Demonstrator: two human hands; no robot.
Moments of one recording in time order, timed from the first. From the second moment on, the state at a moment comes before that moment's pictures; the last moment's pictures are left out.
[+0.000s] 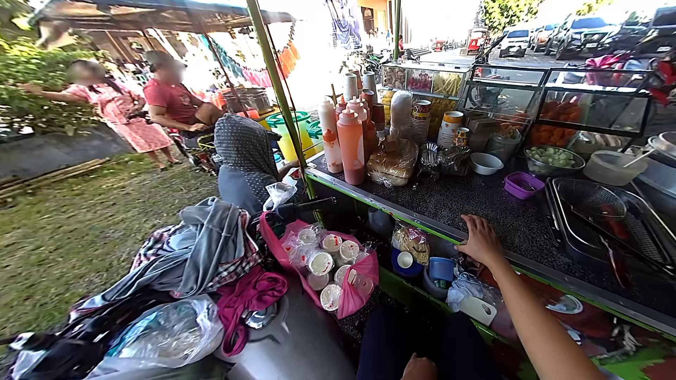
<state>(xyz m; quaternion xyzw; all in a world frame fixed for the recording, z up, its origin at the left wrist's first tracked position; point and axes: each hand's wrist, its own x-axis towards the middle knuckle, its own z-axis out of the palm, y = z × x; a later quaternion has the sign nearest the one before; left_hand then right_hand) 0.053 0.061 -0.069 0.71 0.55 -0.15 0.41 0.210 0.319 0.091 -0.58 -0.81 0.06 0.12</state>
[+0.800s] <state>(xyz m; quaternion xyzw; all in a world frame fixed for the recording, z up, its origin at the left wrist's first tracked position) 0.053 0.062 -0.053 0.71 0.55 -0.15 0.40 0.210 0.319 0.091 -0.58 -0.80 0.06 0.13</state>
